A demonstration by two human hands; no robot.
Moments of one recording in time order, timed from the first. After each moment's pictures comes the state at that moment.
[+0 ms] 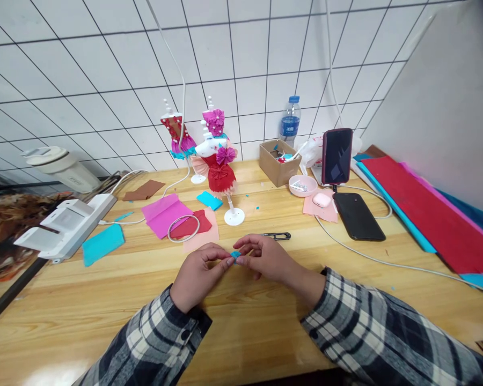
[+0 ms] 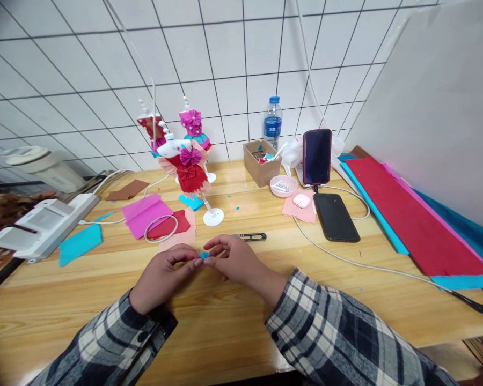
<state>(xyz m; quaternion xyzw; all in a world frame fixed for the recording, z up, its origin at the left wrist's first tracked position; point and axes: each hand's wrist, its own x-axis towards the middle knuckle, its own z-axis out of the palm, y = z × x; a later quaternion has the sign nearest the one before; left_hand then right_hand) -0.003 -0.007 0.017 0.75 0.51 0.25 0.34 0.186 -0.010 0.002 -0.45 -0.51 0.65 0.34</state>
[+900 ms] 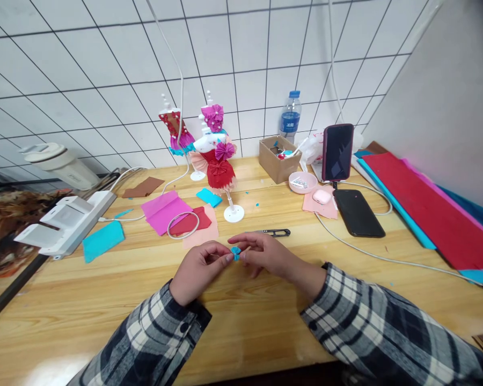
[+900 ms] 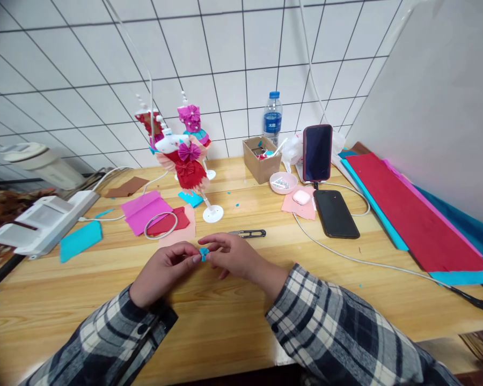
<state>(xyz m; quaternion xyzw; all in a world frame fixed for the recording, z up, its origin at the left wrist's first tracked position) 0.000 -0.009 0.020 0.66 0.52 0.26 0.47 0.190 -0.009 0.002 -0.40 -0.49 0.69 0.34</state>
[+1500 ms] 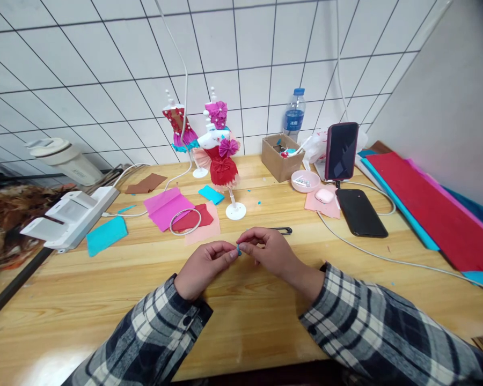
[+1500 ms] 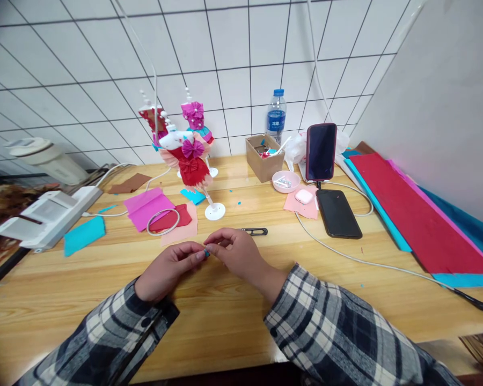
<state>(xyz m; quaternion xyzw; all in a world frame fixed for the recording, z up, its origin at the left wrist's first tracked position) 0.004 -0.014 0.014 0.58 0.51 0.26 0.58 0.187 -0.013 0.002 -0.45 -0.55 0.56 0.42</state>
